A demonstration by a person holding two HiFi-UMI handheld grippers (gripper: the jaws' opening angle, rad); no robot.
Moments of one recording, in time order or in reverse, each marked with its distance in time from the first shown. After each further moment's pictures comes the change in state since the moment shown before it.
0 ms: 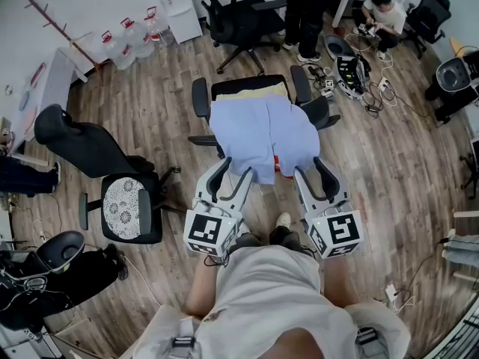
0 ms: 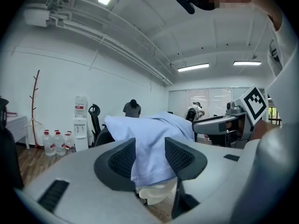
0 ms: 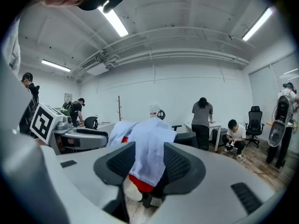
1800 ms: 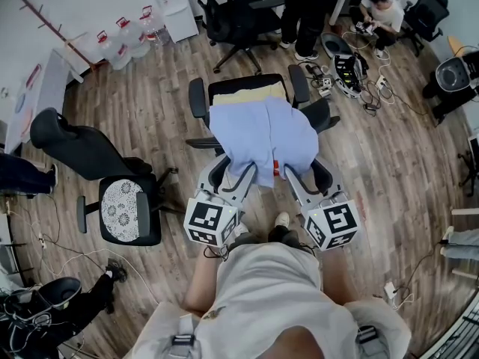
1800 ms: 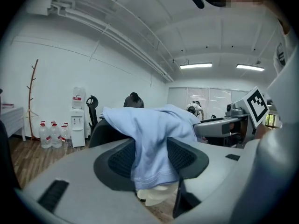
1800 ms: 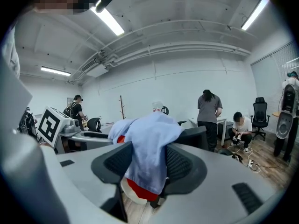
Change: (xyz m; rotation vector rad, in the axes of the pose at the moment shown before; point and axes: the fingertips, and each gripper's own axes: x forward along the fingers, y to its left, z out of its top) left arm 0.032 0.013 -0.011 -0.056 0.066 -0.038; right arm 0.030 0.000 -0.009 0.056 0.032 0.061
